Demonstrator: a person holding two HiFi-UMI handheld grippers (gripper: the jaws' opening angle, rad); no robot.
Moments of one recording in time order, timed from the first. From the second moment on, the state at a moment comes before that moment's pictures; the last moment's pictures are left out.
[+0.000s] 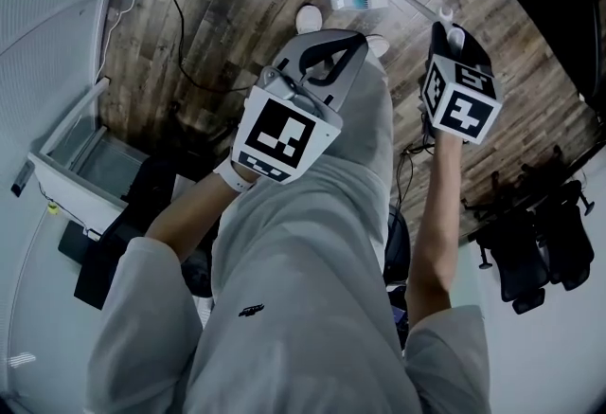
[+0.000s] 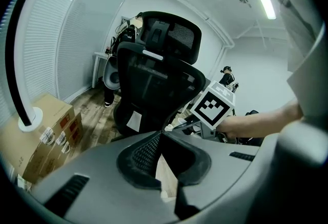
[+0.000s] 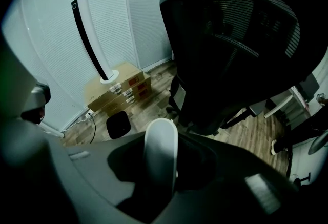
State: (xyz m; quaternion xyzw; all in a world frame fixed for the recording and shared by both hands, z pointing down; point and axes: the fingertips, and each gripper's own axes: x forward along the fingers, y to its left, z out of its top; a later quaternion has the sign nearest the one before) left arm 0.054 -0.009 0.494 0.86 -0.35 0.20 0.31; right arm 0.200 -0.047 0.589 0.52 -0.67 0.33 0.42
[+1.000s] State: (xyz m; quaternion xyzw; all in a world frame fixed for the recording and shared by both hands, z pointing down) left arm 0.037 -0.016 0.448 0.87 -0.36 0.20 0.28; right arm 0.215 -0.032 0.499 0.60 -0.64 0.36 0.33
